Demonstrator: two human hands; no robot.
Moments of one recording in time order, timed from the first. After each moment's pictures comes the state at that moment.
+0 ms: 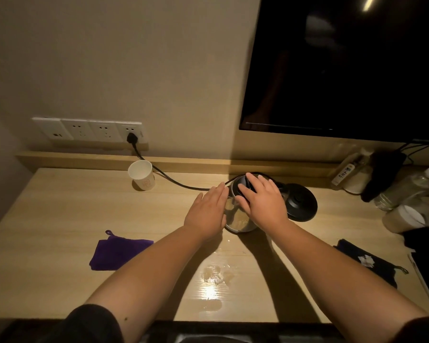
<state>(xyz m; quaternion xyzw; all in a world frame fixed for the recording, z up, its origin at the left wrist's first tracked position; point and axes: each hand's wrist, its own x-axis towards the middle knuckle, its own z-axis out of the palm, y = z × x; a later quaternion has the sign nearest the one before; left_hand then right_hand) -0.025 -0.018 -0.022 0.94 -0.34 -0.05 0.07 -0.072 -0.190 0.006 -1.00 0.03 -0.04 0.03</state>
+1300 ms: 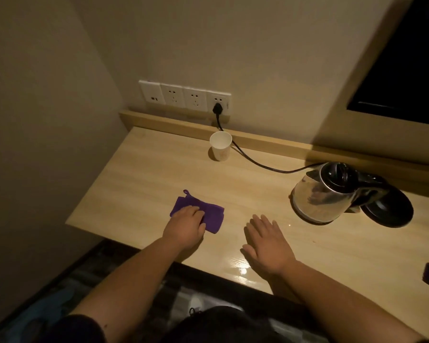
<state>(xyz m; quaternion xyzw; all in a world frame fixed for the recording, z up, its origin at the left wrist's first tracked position) -0.076 0.229 -0.067 0.98 -0.15 -0.14 0.06 -0.140 -0.021 -0.084 -0.97 -0.12 0.19 0.06</state>
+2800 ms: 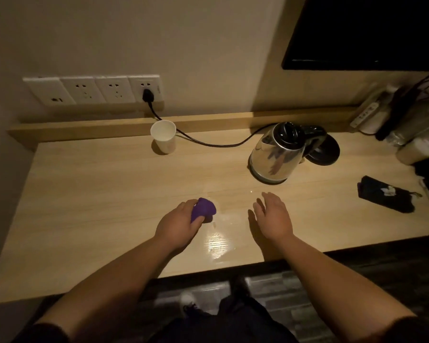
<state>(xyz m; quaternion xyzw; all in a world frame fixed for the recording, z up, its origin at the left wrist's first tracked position) -0.042 0.206 -0.104 0.91 -0.28 -0.19 0.23 -0.159 -0.036 -0.090 -0.90 0.33 0.02 0.29</state>
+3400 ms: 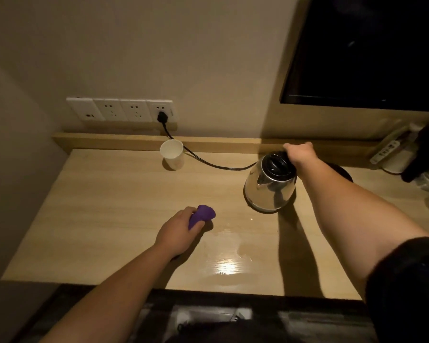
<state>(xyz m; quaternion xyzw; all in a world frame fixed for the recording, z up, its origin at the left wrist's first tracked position) -0.053 0.160 -0.064 0.94 -0.16 -0.16 0.26 0.000 -0.181 0.044 -0.71 0.48 0.02 0.52</state>
